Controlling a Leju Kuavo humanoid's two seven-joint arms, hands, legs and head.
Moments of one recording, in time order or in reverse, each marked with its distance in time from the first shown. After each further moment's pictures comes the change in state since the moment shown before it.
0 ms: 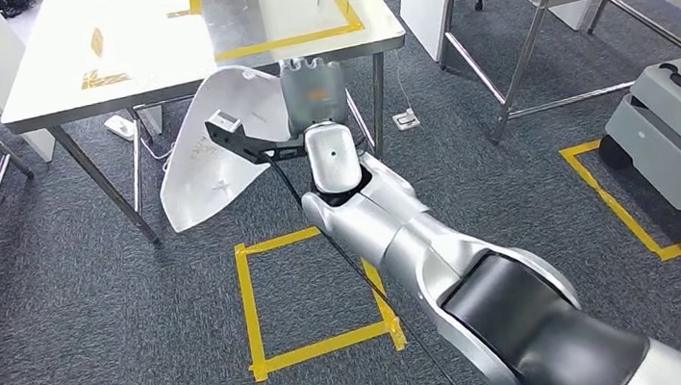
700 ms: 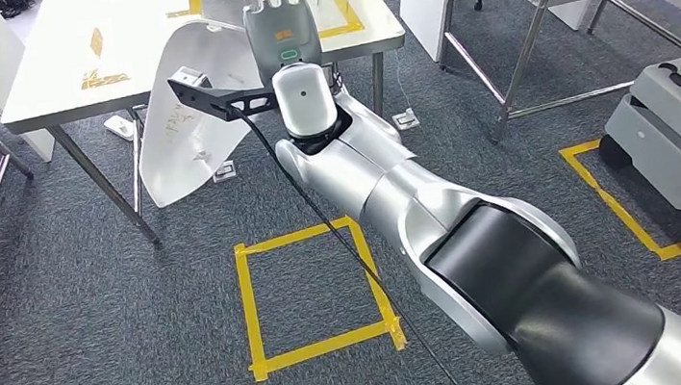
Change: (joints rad) left arm -0.004 -0.004 -0.006 0.001 -0.006 0.000 0.080; right arm -0.196 0.048 0.001 0.123 0.004 0.116 -0.057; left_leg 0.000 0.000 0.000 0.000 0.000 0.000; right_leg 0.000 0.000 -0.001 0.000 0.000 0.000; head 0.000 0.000
